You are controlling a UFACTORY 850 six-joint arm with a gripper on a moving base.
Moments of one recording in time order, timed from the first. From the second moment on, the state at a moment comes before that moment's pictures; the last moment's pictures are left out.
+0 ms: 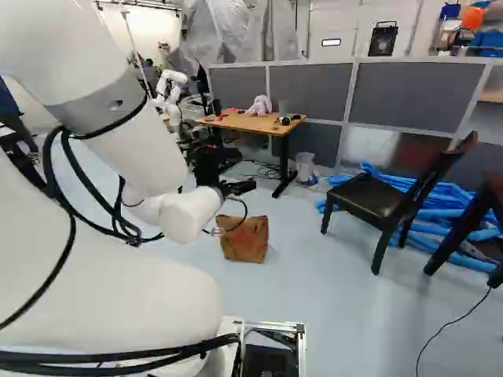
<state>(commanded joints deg) 0.0 16.0 -5.0 0.0 50.0 0.0</state>
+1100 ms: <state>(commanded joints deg) 0.0 16.0 -5.0 0.0 50.0 0.0</state>
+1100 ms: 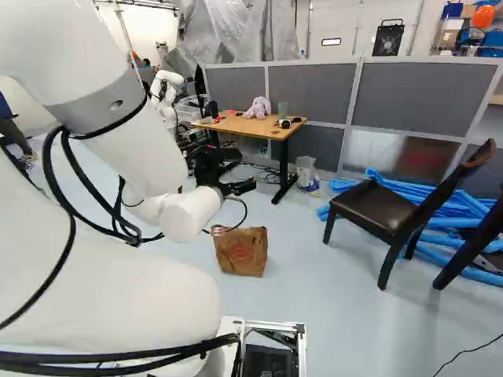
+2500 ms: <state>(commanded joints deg) 0.7 10.4 -9.9 0.0 49.1 0.0</state>
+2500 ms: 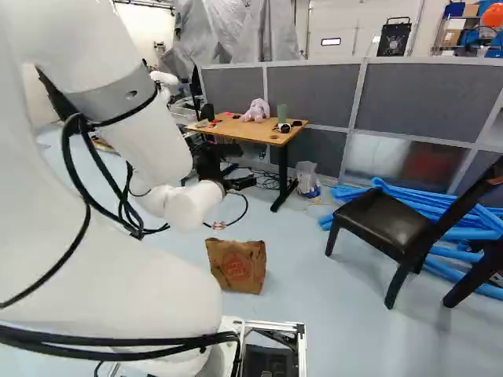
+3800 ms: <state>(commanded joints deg) 5.7 -15.7 -31.8 0.0 33.0 0.0</state>
